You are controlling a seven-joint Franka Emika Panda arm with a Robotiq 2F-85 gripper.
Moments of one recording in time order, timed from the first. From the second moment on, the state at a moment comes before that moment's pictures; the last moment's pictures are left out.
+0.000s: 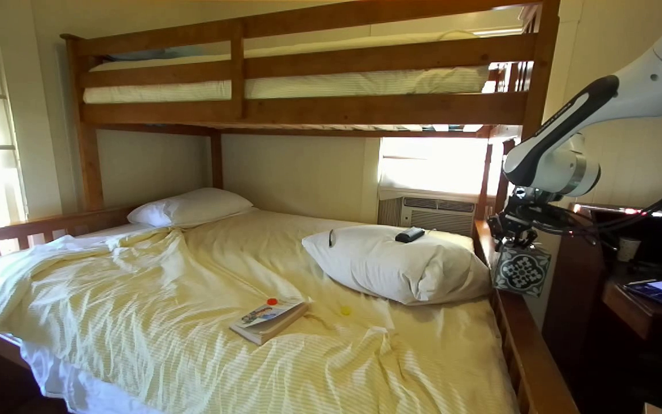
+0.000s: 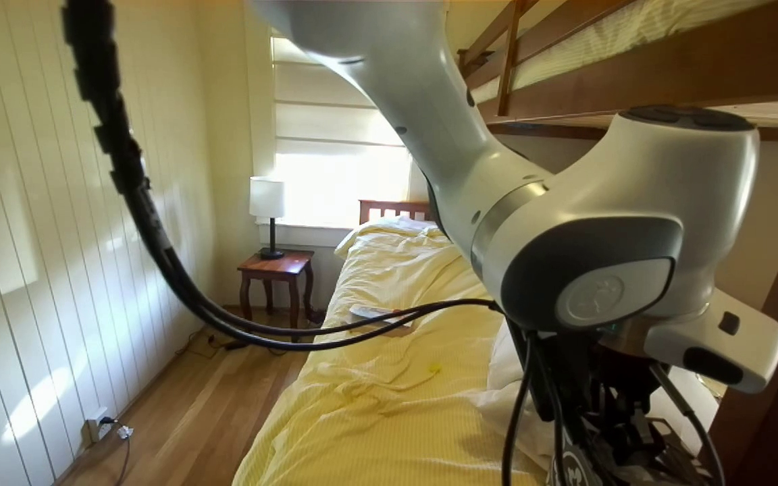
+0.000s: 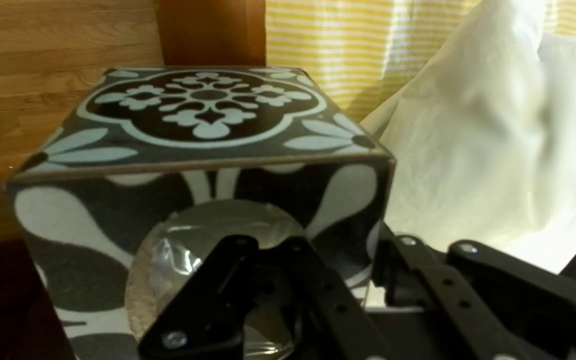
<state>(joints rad) -0.37 -0.04 -0.35 -2.39 0.24 2.67 0.25</state>
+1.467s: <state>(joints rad) -0.36 0.05 -0.35 -2.30 0.21 2.68 0.33</state>
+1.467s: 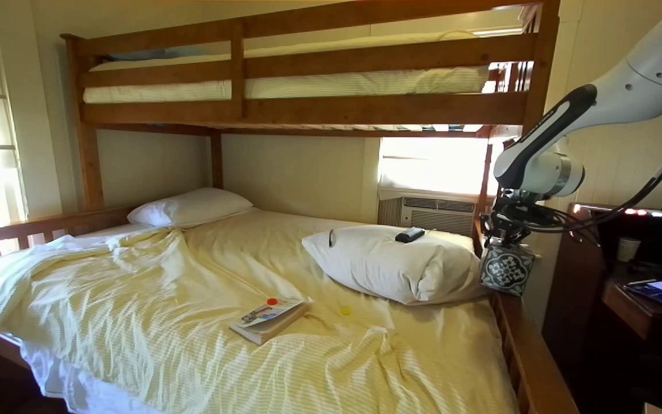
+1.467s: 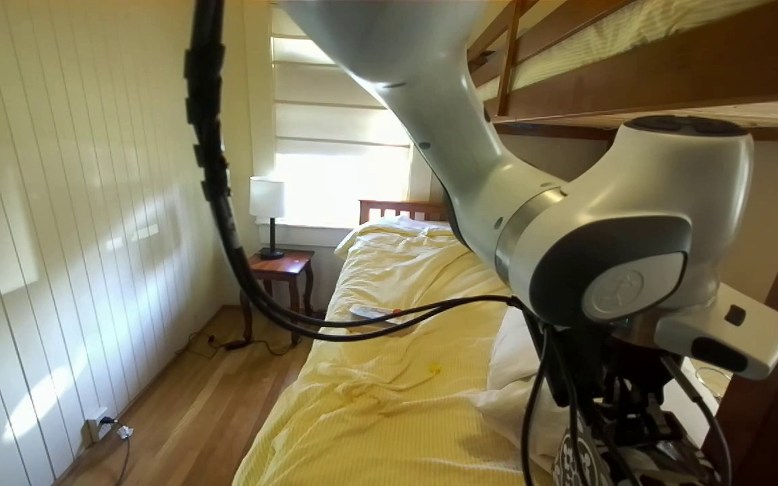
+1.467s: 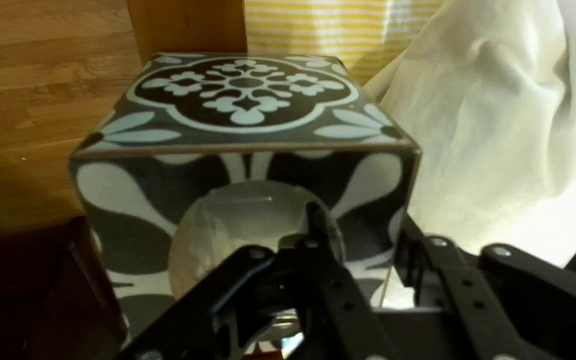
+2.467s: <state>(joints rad) -0.35 -0.04 -0.34 -2.29 0.12 2.68 0.45</state>
